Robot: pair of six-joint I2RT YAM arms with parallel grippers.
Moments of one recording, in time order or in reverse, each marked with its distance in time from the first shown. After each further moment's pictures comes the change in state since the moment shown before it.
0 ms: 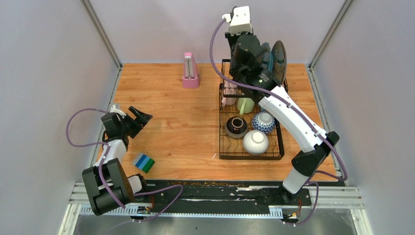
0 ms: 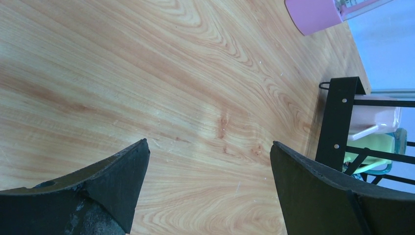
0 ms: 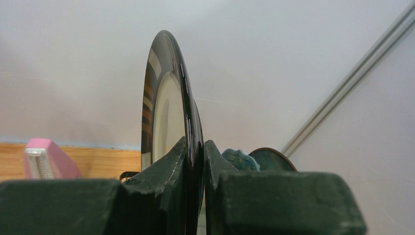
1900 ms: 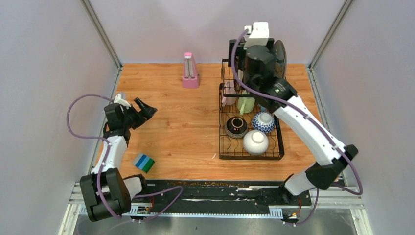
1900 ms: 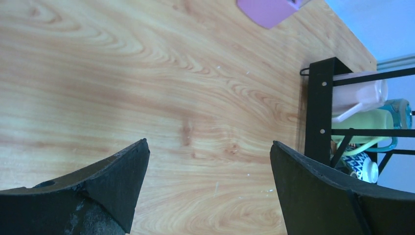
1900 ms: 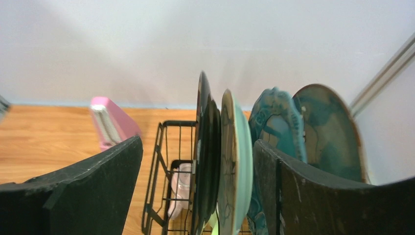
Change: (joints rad) left arm -0.129 -0.063 0.138 -0.127 -0.050 0.072; right arm -0.045 -0.196 -0.197 -0.251 -0.146 0.443
